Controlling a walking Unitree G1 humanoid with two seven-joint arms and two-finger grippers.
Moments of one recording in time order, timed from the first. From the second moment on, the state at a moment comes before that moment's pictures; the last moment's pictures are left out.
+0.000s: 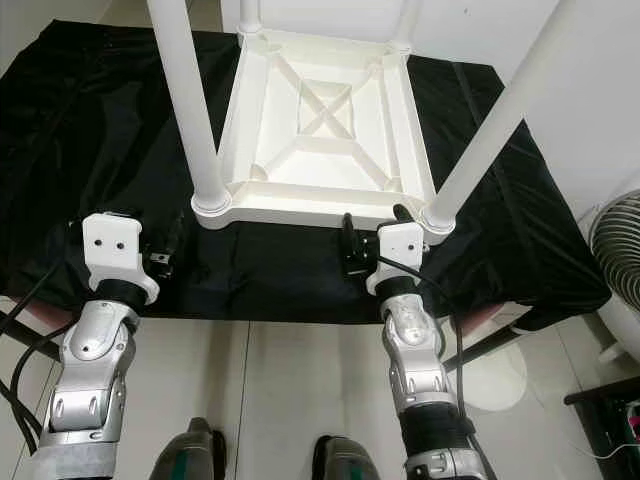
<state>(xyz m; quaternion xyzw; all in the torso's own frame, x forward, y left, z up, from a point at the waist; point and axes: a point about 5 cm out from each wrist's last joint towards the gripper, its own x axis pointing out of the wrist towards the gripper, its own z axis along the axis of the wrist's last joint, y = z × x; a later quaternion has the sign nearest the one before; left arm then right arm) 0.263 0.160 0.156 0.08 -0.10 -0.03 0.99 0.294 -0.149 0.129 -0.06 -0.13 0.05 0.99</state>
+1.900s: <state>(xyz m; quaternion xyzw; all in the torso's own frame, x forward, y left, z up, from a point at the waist) 0.367 0.134 0.168 0.06 0.00 -0.10 0.99 0.287 -0.163 0.140 -0.05 -0.15 0.00 0.99</state>
